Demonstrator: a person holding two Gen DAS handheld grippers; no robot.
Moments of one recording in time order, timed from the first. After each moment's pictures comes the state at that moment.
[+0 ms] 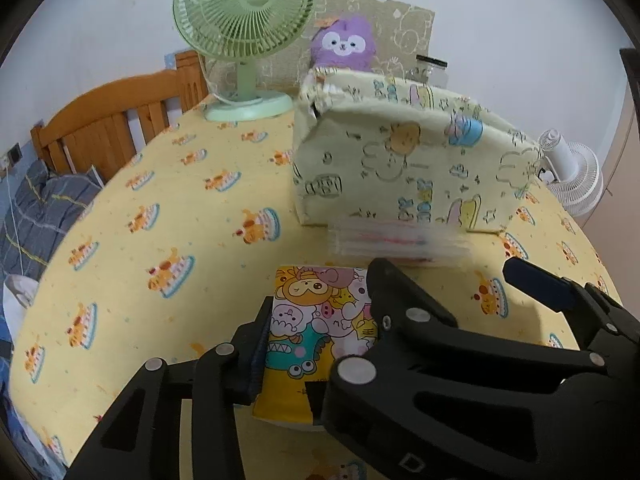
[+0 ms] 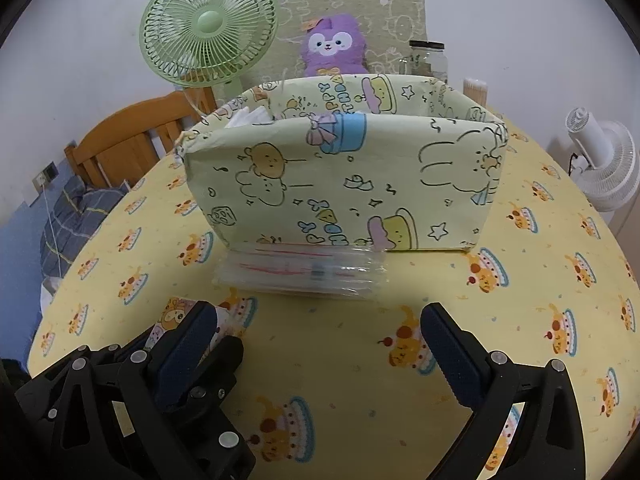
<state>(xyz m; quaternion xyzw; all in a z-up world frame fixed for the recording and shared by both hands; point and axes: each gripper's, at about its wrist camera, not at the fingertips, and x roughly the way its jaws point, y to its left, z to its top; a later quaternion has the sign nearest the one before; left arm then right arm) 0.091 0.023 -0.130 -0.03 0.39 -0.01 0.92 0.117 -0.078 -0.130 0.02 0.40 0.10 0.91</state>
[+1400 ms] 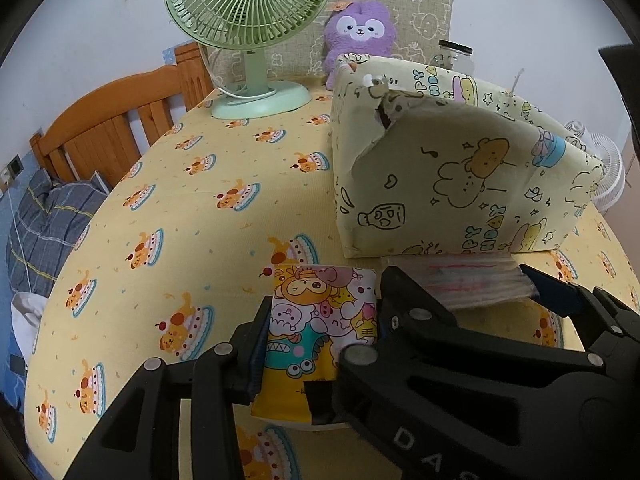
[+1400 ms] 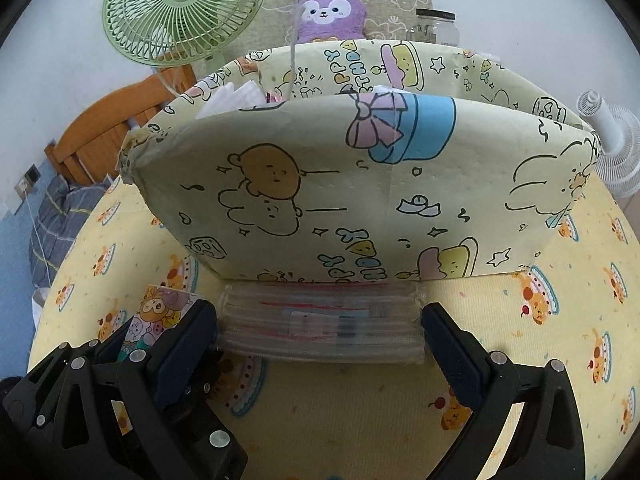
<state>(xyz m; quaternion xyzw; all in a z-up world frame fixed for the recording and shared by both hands) 0.134 0.042 -0.141 -0.01 0.42 0.01 0.91 0.164 -0.054 -0.150 0.02 0.45 0.07 0.89</state>
